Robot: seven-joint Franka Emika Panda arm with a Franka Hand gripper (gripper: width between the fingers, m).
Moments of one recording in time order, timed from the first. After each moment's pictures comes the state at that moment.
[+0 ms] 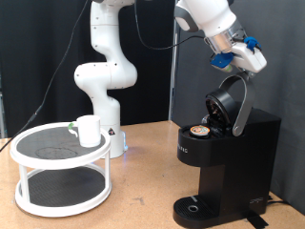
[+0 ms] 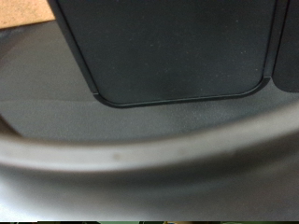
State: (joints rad) arm 0.03 -0.13 0.26 -2.07 0.78 2.15 2.44
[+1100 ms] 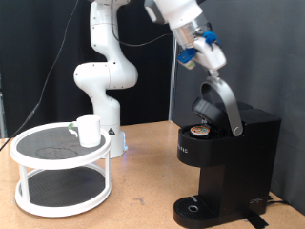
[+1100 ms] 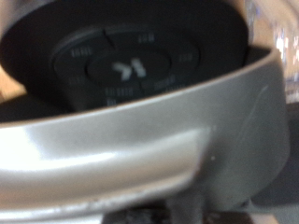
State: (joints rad) arm -0.09 -0.25 0.18 -2.16 0.60 2.01 2.47
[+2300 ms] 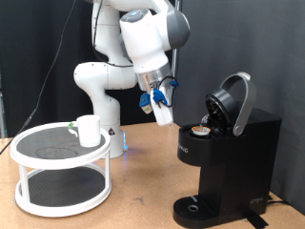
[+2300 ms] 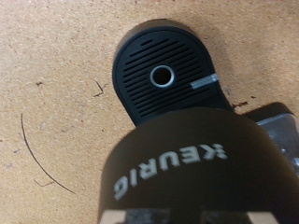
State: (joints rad) arm -0.21 -0.10 0.15 -2.28 0.45 2.18 2.49
